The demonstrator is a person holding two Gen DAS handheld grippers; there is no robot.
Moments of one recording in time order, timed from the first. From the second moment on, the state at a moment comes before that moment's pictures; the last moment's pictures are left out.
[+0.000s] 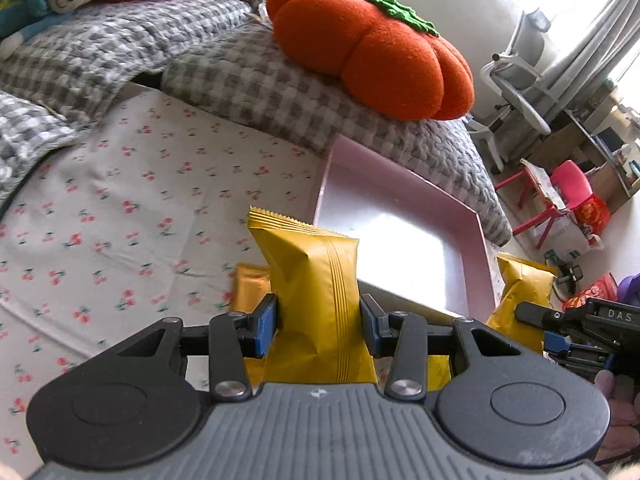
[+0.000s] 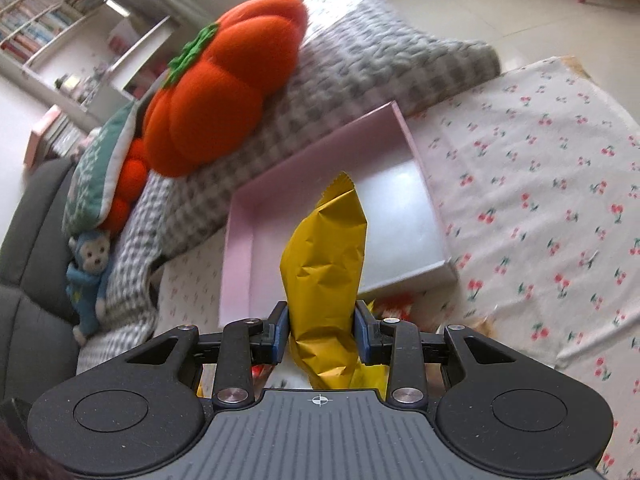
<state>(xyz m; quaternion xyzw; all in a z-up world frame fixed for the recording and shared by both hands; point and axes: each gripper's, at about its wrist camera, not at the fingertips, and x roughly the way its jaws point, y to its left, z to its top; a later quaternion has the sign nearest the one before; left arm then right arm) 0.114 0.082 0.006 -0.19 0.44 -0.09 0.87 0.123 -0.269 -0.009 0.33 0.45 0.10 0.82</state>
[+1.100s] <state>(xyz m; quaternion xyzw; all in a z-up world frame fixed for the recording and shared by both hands) 0.193 0.009 -0.036 -0.10 0.42 -0.08 0.90 0.184 -0.293 -0.058 0.31 0.43 0.10 0.85</state>
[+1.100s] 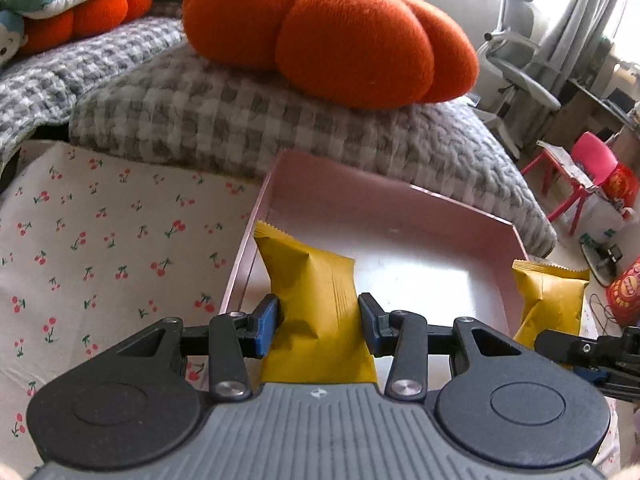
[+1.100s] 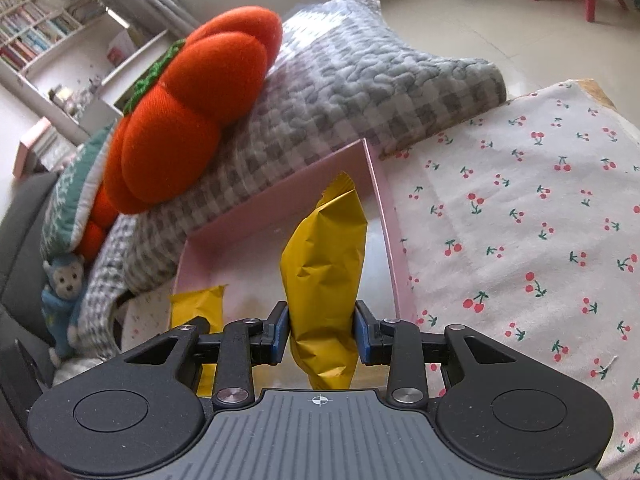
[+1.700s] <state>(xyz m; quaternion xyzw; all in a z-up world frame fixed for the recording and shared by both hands) 0.183 0.017 -0.034 -0.11 0.44 -0.08 0.89 0.184 -0.286 -0.053 0.26 0.43 0.09 0.86</state>
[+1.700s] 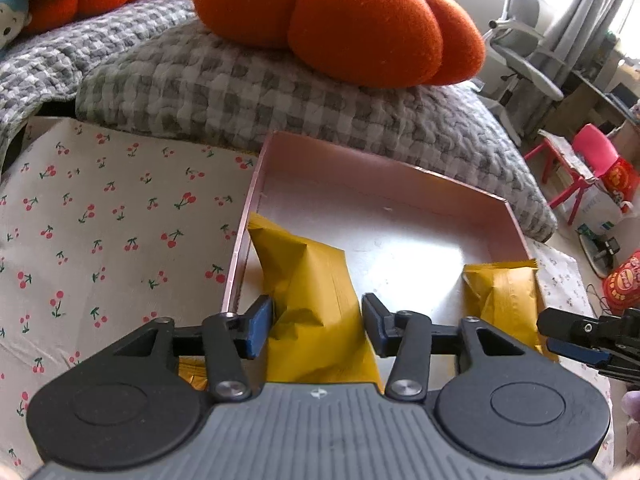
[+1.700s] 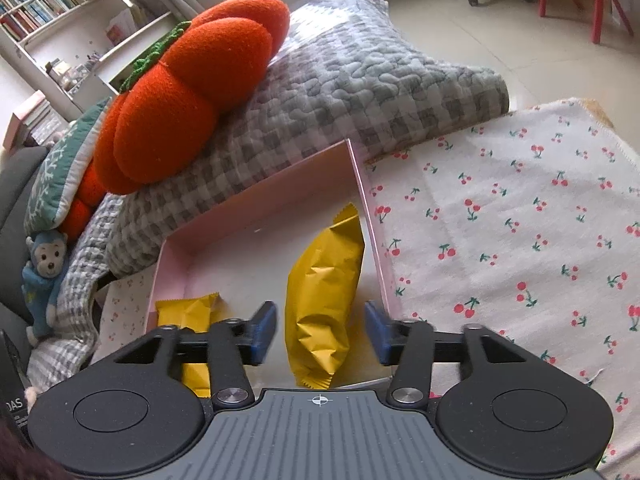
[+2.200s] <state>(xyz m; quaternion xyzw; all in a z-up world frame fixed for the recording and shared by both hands) 0.158 0.003 0.000 -0.08 0.41 -0.12 0.90 0.155 -0.288 -0.020 0.23 0.42 0.10 0.87</state>
